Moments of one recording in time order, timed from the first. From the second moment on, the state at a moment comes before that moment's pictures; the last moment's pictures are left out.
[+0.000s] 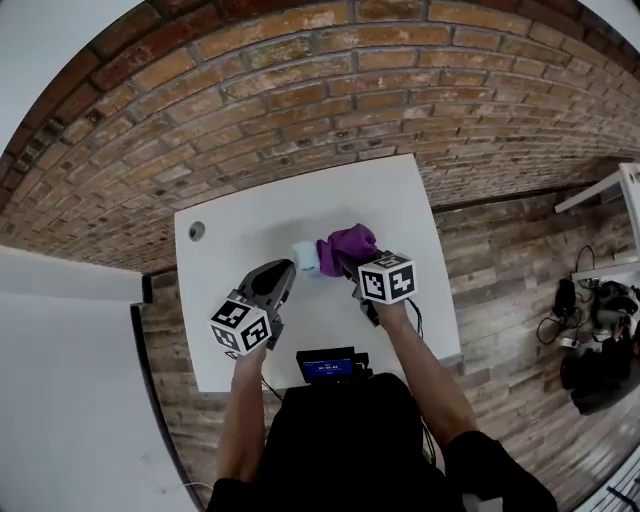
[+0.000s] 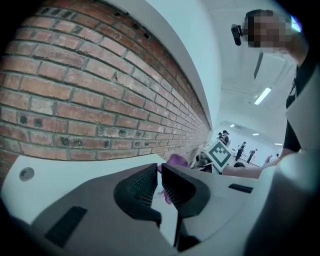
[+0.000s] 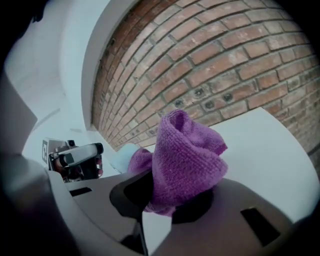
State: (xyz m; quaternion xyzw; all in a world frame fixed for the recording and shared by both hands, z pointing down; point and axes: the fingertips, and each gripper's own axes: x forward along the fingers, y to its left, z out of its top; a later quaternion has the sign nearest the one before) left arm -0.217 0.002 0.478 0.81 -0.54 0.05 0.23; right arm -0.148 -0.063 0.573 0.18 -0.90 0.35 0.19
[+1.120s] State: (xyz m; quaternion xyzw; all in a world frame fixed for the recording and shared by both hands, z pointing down) left arm -0.234 -0.018 0.492 0.79 -0.53 -0.03 0.30; right arm -0.166 -0.059 0.507 0.17 -0.91 0.38 0.04
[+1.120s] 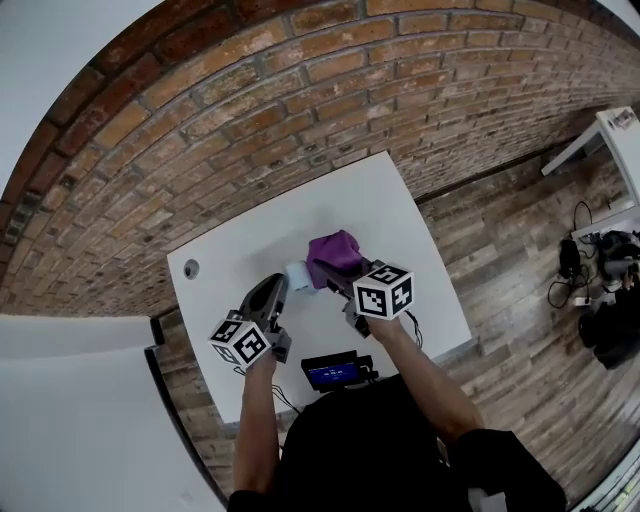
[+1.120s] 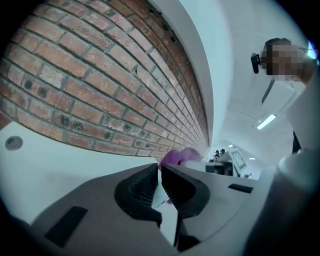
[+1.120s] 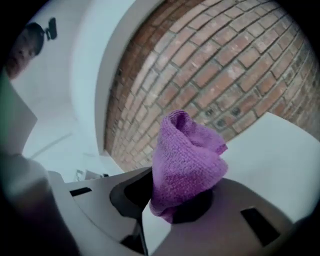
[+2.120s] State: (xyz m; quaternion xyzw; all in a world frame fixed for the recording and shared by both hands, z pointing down) left arm -0.193 -0.045 0.503 0.81 -0.53 0.19 0.17; right arm -0.188 -0.046 0.616 0.21 -0.83 0.50 0.08
